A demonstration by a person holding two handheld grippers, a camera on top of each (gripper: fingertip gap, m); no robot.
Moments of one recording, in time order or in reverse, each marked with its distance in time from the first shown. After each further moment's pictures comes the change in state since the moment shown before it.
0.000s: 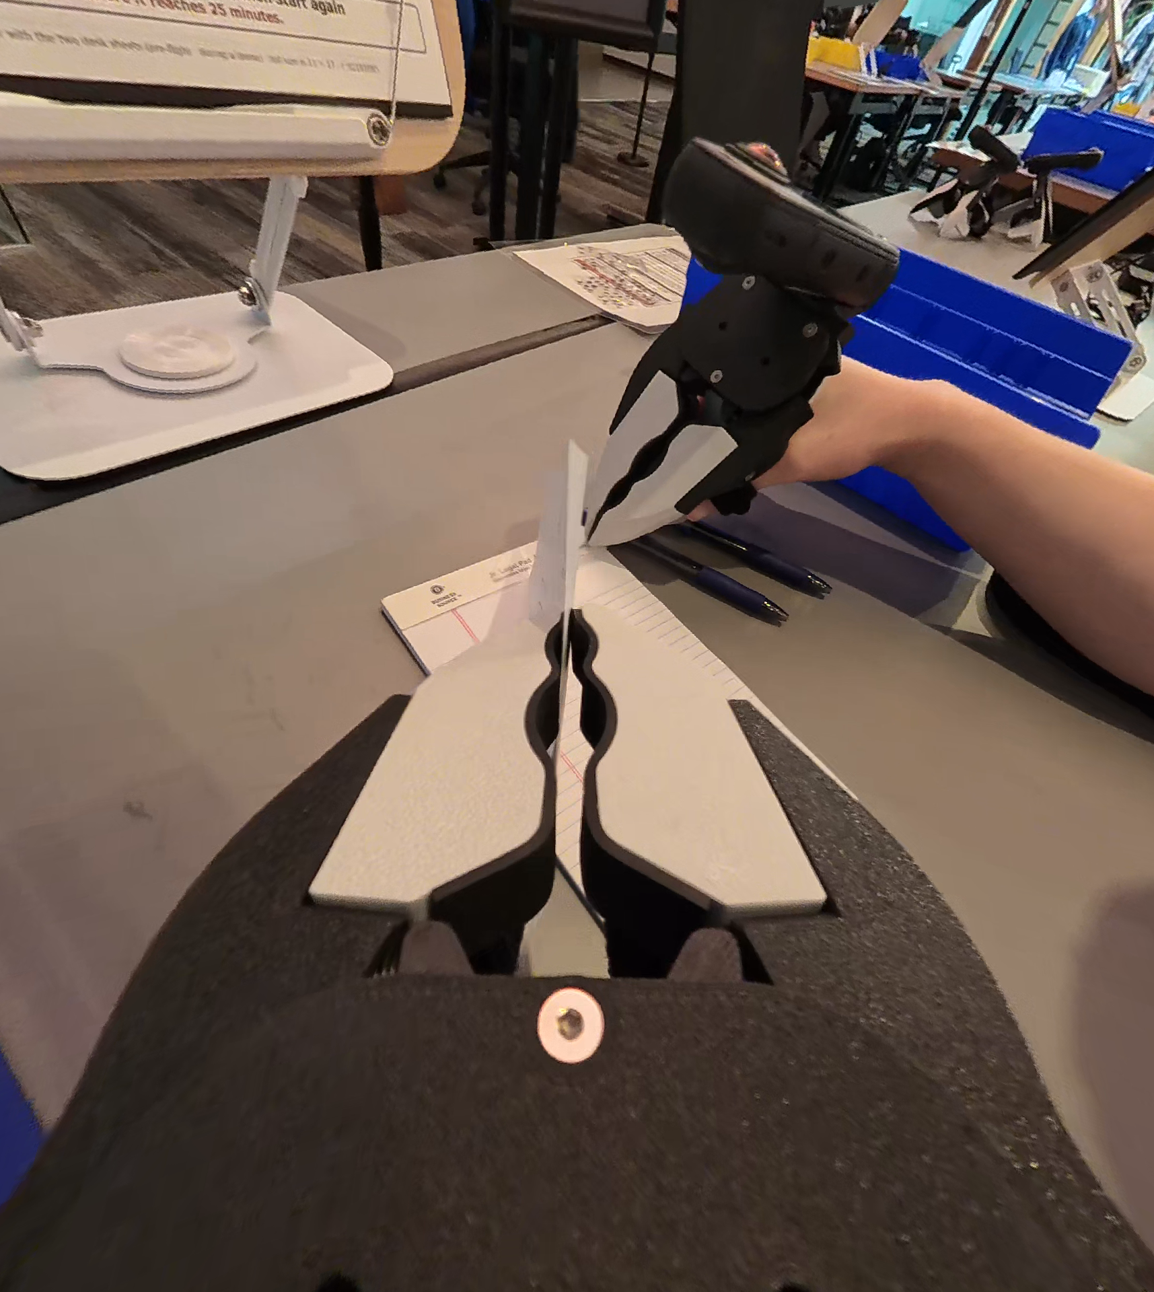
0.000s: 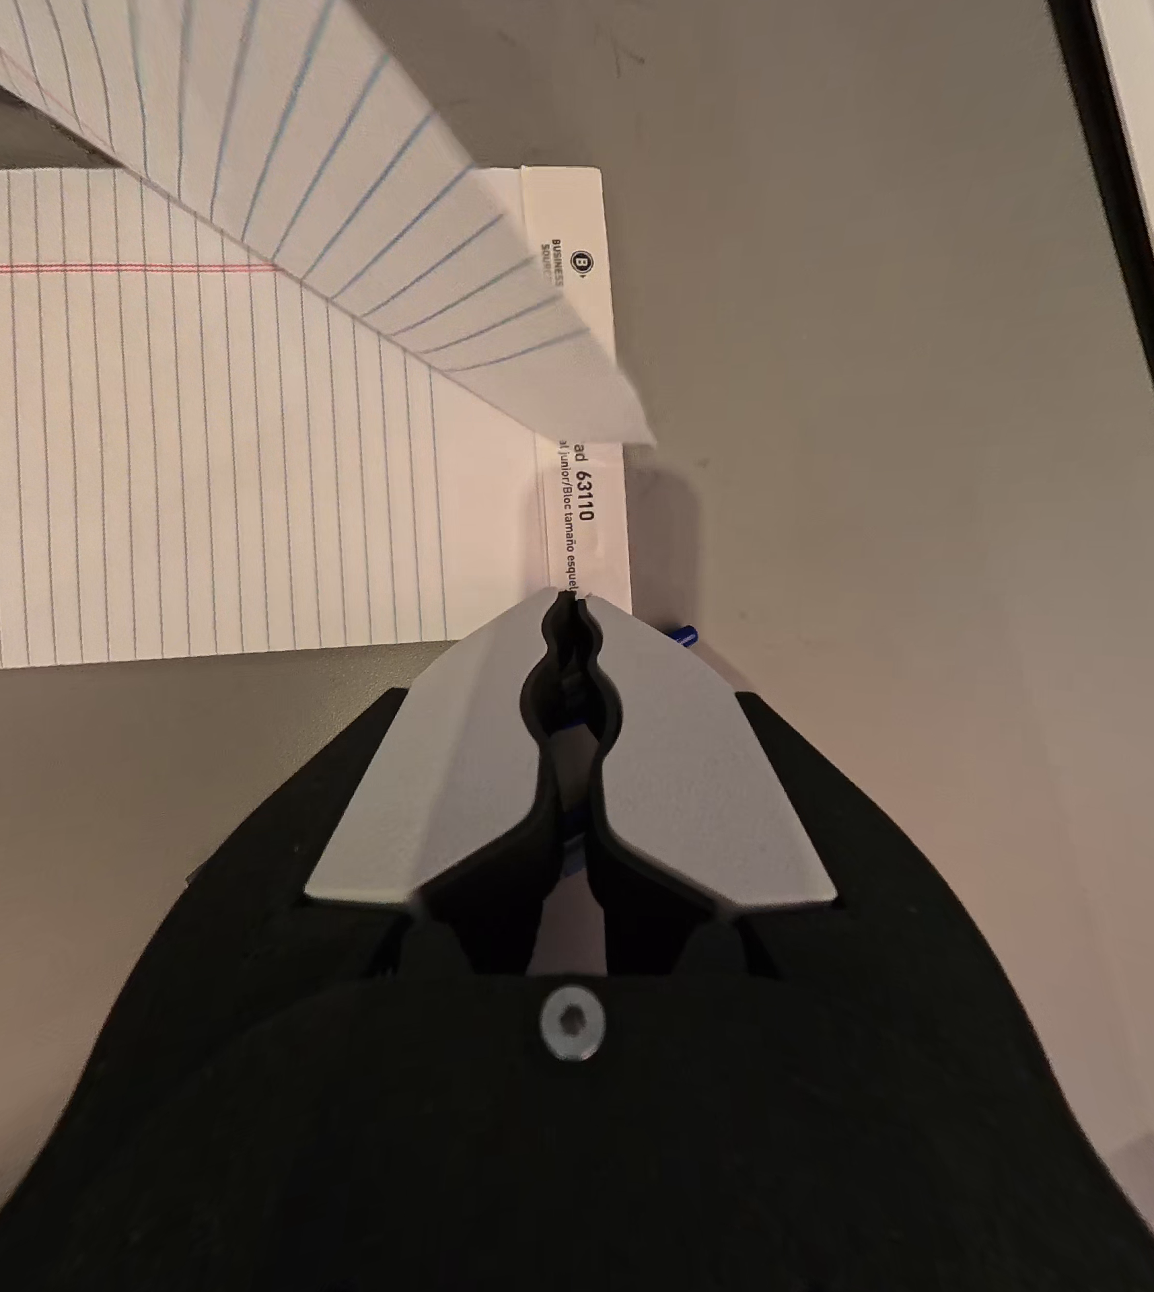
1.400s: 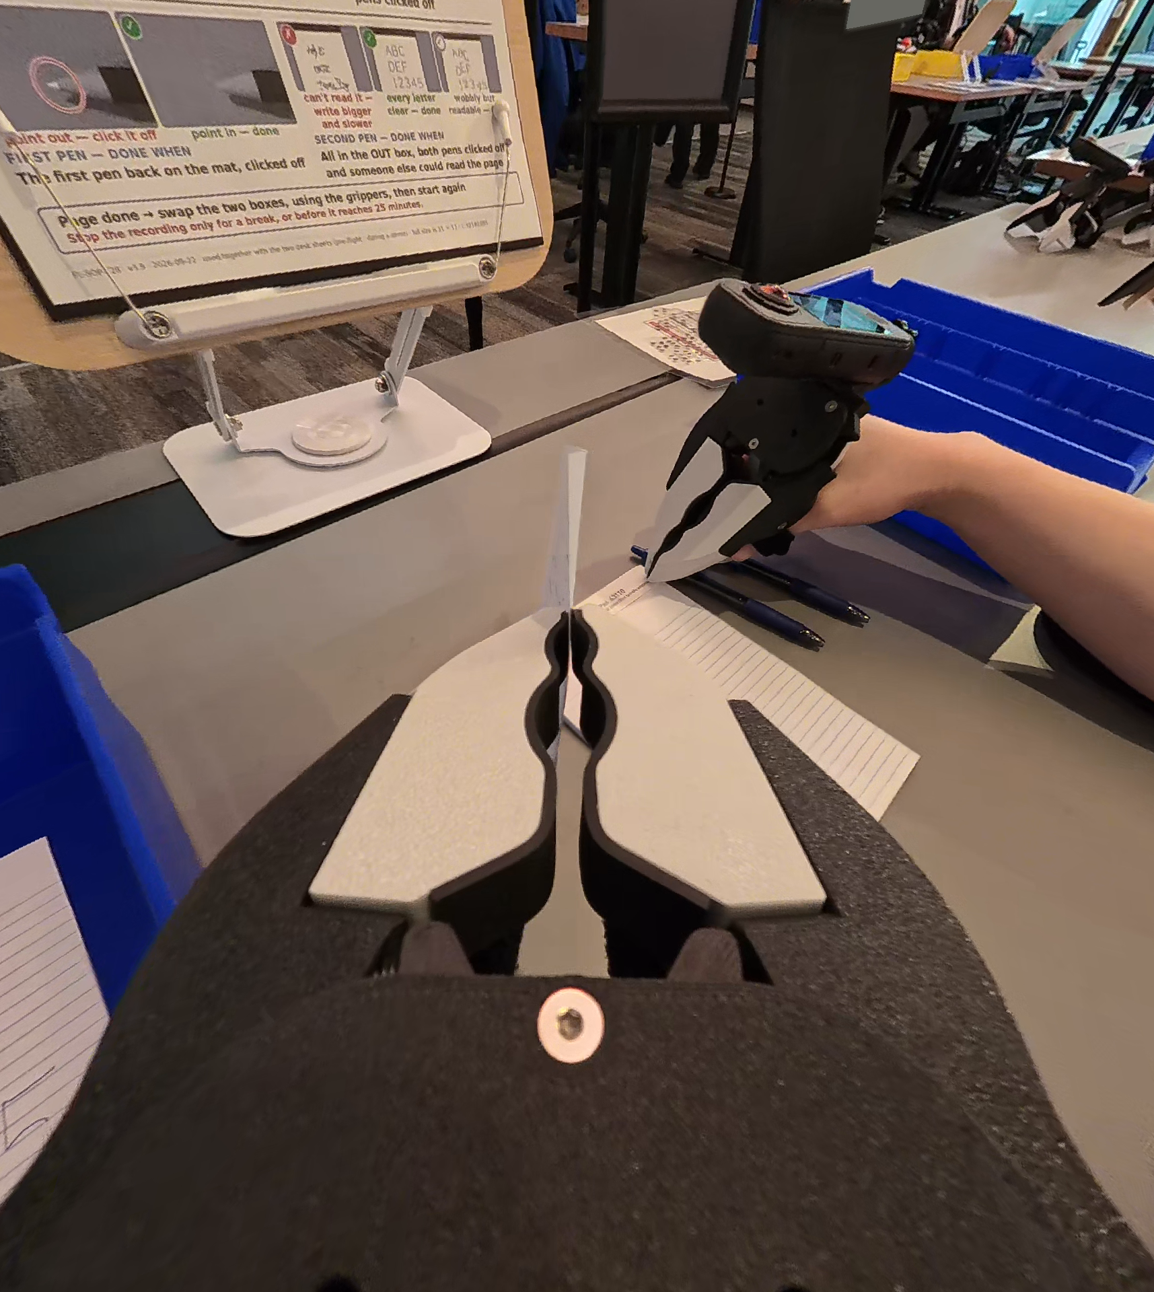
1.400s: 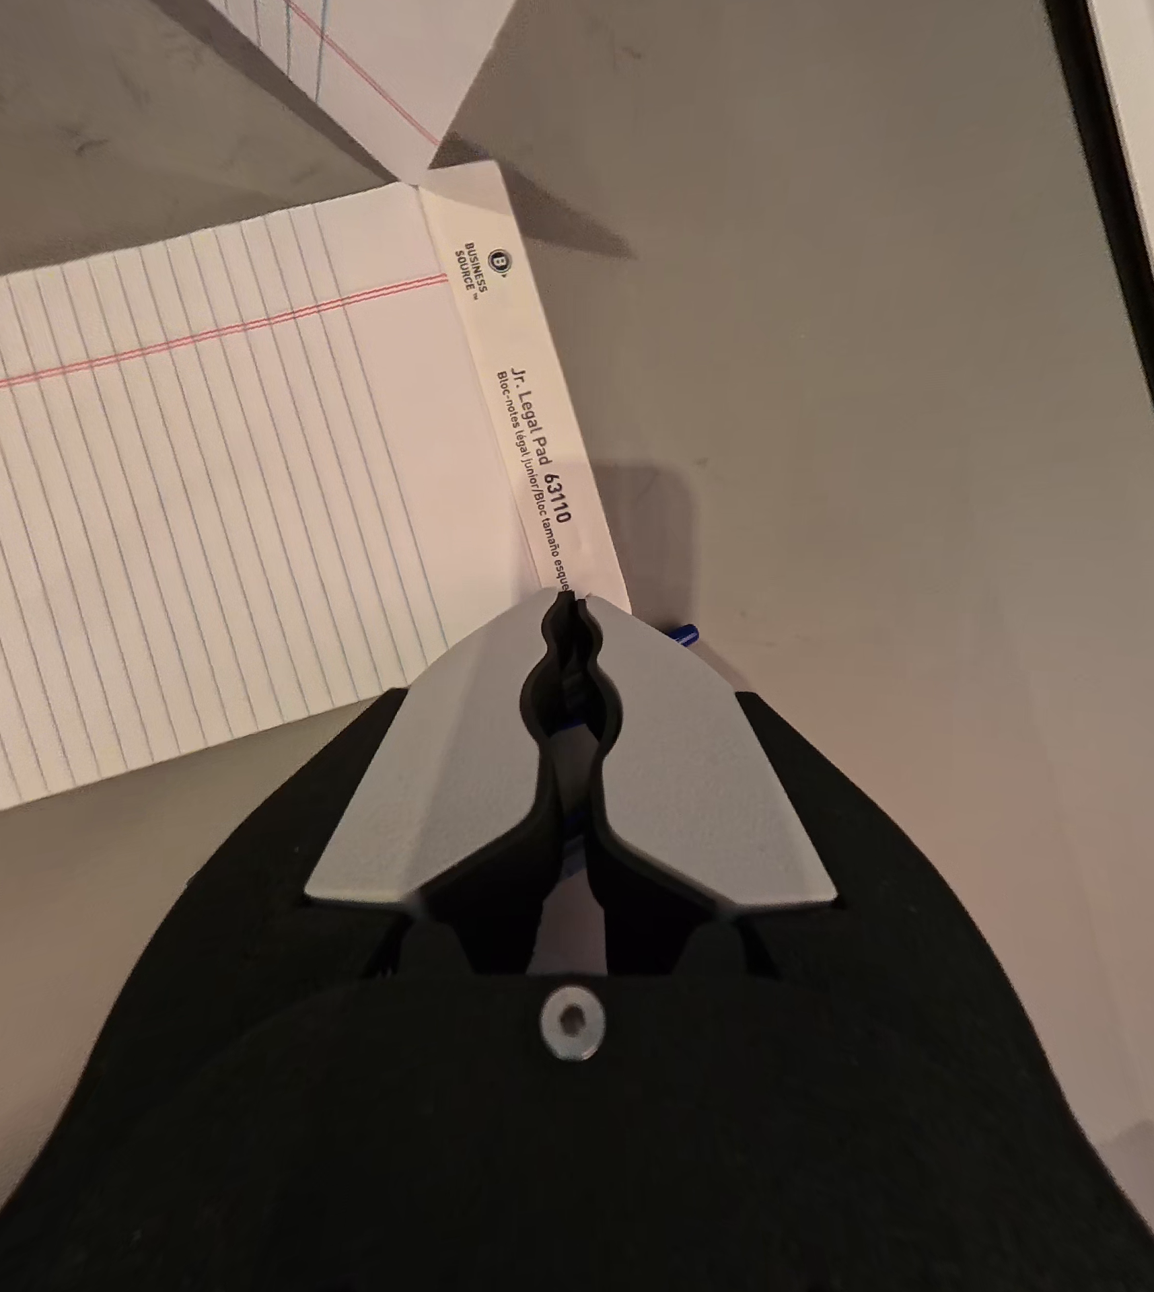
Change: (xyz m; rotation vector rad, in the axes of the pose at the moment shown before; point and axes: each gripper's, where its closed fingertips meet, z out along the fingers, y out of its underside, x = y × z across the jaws) left arm -0.009 -0.038 -0.045 0.040 -0.136 0.071; right arm 0.002 0.000 0.000 -0.006 0.008 0.002
